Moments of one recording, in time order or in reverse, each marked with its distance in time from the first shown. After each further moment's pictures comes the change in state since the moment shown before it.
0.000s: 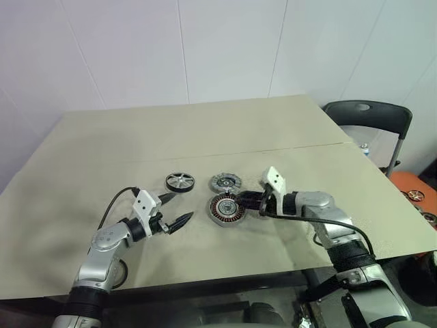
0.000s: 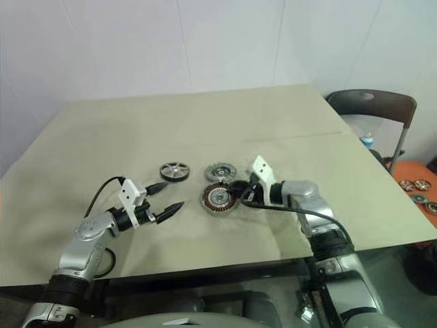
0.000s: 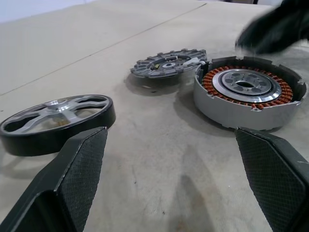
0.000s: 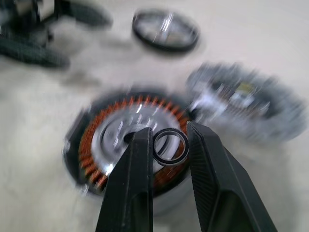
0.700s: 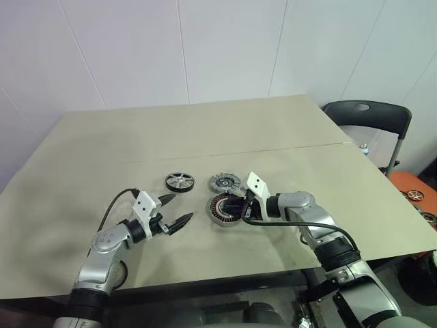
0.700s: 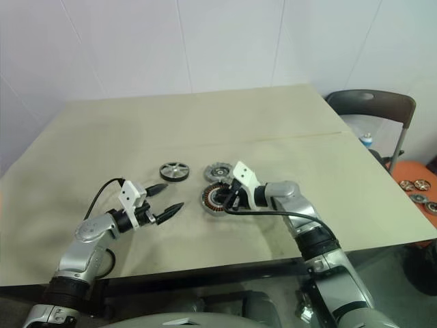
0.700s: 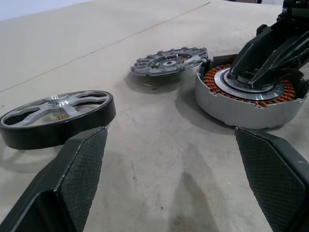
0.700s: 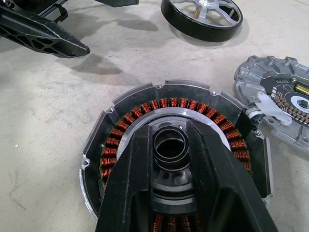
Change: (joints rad) left arm 0.014 -0.002 -0.001 -0.008 0.000 0.000 0.018; right arm -0.038 0.046 0.089 -0.003 -0.026 0.026 -0.011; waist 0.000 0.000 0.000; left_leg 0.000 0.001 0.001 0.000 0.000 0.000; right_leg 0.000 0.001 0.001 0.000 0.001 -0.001
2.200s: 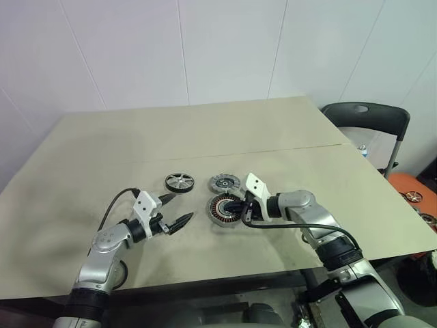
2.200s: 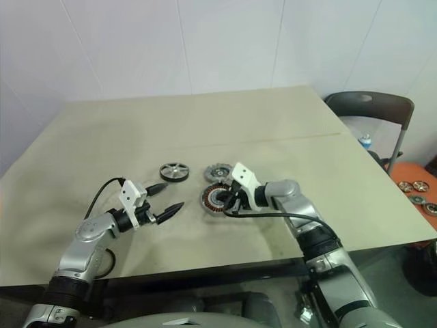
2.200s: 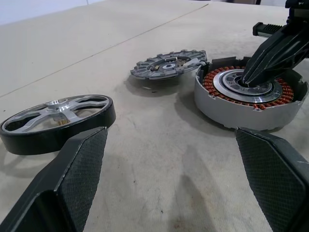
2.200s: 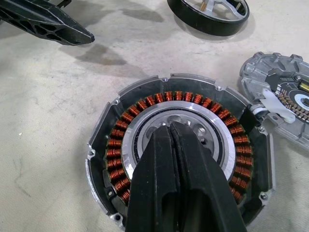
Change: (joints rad) left arm -0.003 0.001 -0.001 0.000 0.008 0.000 0.000; right arm -0.004 -0.018 0.032 -0.023 -0.025 0.028 0.013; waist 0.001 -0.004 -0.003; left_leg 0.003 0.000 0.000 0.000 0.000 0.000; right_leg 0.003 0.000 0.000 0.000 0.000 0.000
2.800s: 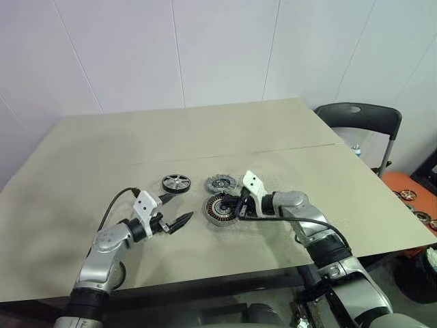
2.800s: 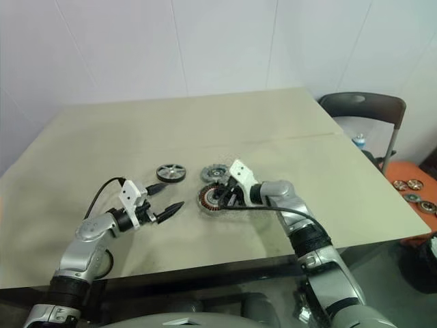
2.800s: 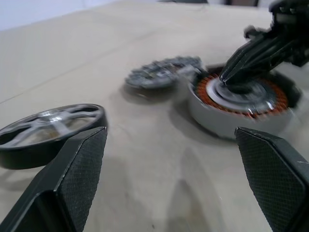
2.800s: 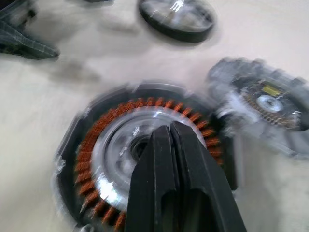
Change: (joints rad) left arm -0.011 -0.030 0.025 0.006 -0.016 0.026 0.028; right arm -0.024 0.092 -0.073 0.118 0.016 -0.080 -0.093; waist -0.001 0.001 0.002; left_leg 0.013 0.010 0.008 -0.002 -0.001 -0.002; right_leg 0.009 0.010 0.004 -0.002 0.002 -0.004
